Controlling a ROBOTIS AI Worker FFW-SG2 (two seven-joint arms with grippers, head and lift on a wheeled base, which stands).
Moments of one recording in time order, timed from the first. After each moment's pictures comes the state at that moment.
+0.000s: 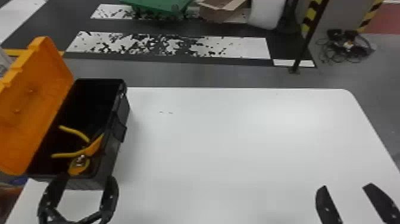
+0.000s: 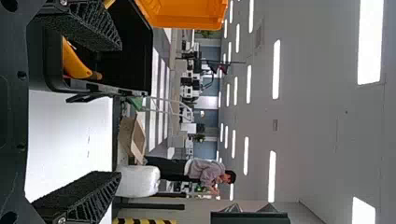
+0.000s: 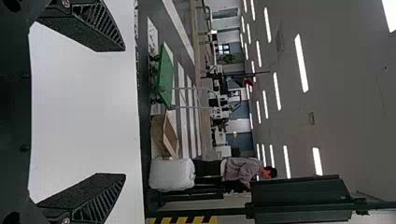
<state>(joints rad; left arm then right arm) 0.77 0.11 0.08 -1.68 0.22 -0.75 -0.17 0.92 0.00 -0.19 -1.93 -0.27 -0.47 0.37</state>
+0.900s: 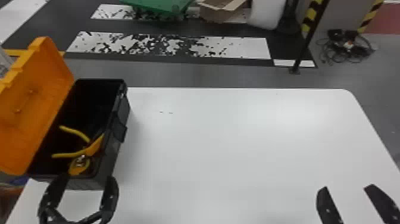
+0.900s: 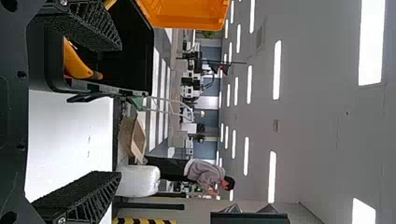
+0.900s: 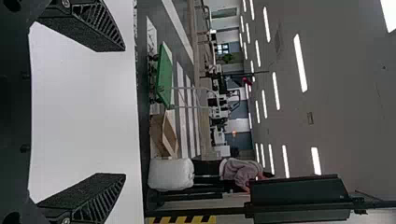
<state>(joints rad) 0.77 0.11 0.08 -1.68 0.22 -0.74 -0.18 0.92 0.00 -0.19 -1.93 -0.27 -0.49 0.37</state>
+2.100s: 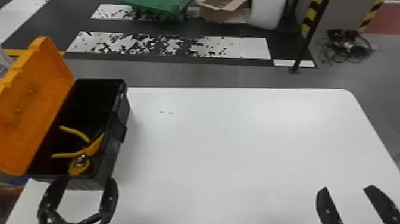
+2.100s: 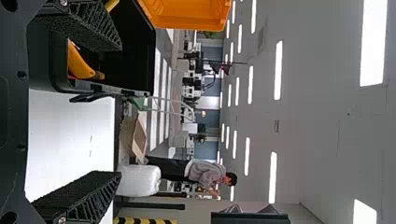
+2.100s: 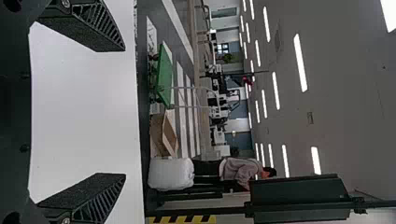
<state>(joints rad) 0.78 0.11 0.08 -1.68 0.23 -0.74 -0.18 0.92 0.00 -0.19 -1.92 -0.27 -0.50 0.37</state>
